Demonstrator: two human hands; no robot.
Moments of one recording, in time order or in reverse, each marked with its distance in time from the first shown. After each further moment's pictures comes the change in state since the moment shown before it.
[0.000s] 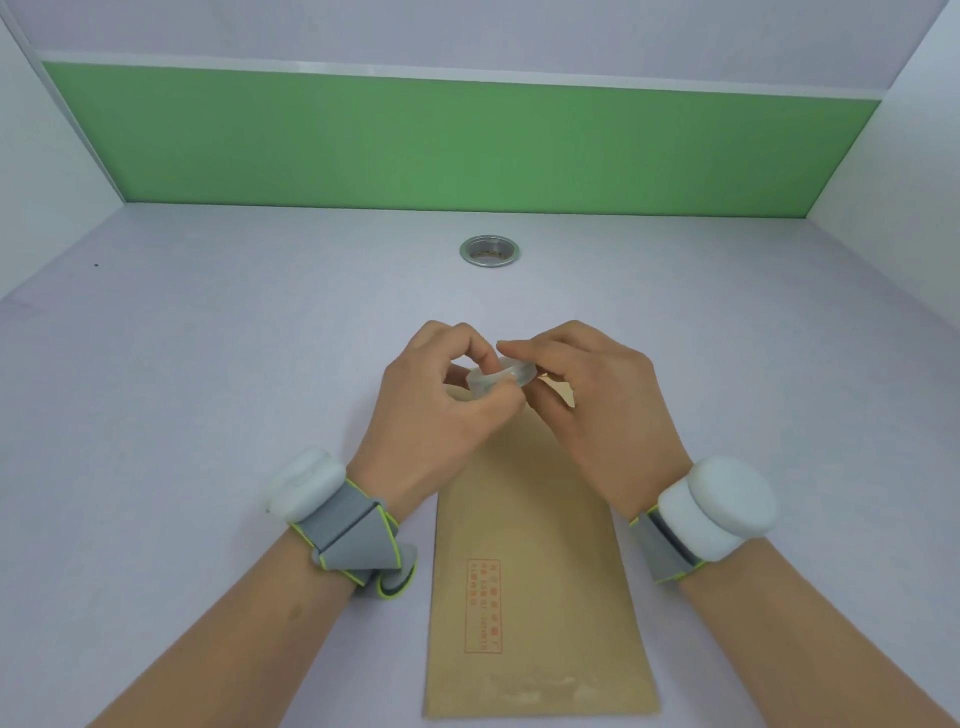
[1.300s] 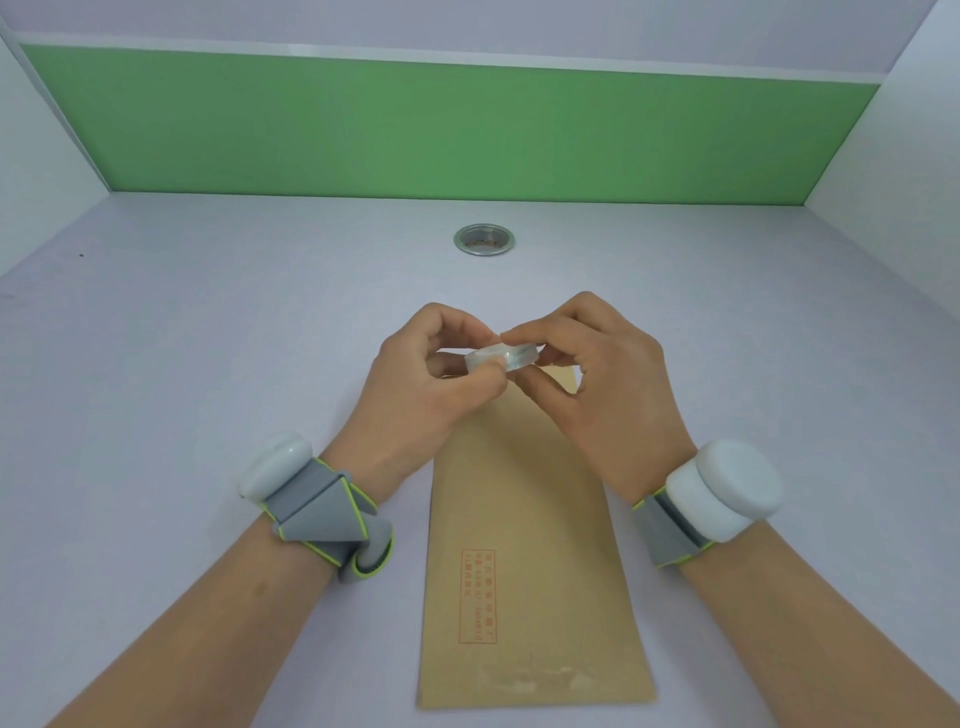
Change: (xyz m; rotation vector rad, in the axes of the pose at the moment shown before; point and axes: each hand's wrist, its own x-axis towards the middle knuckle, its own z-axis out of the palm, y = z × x) left_hand 0.002 0.001 -0.006 -0.294 -0.096 -0.103; right_hand 0.001 -0.001 -0.005 0.033 0.070 0.001
